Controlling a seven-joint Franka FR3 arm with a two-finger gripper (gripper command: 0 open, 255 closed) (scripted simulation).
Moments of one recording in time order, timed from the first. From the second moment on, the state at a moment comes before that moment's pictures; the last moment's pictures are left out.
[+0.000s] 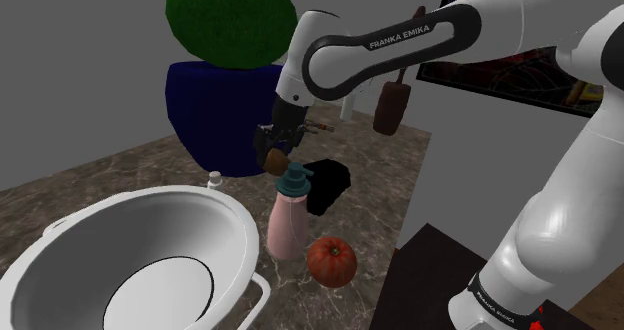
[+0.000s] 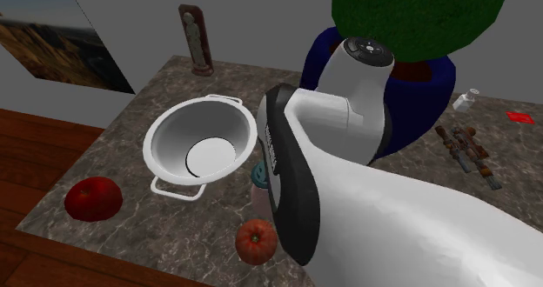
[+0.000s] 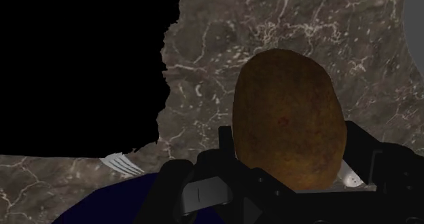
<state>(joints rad) 0.02 0.01 0.44 -2.05 0.16 2.26 0.29</state>
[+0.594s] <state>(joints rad) -0.08 -0.05 0.32 -2.10 0.23 2.22 0.03</state>
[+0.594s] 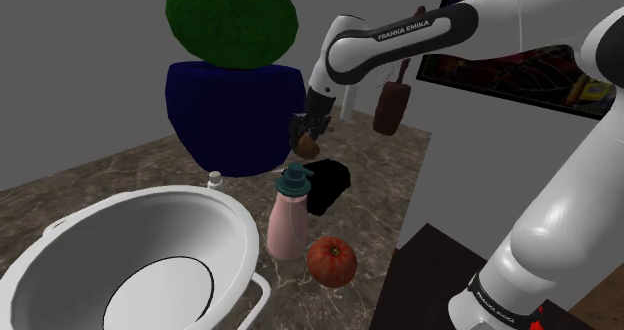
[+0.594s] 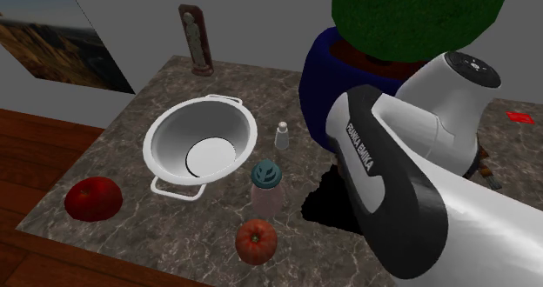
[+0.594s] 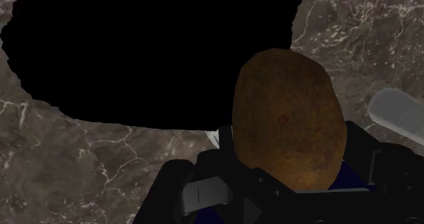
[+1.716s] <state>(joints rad) -0.27 0.07 0.13 -1.94 0.24 2.09 -0.34</state>
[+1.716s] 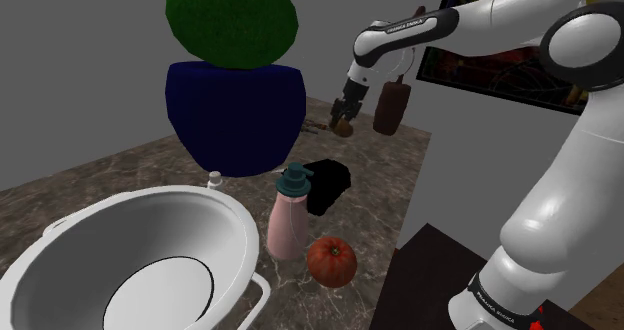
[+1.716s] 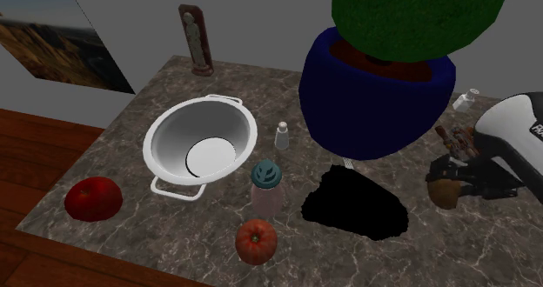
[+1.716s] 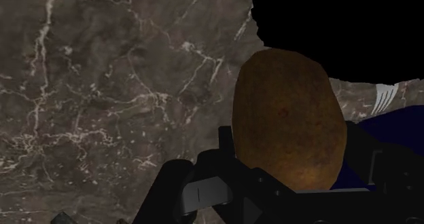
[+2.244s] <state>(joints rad) -0.37 0.22 0.05 -1.74 0.25 2.00 -0.50</state>
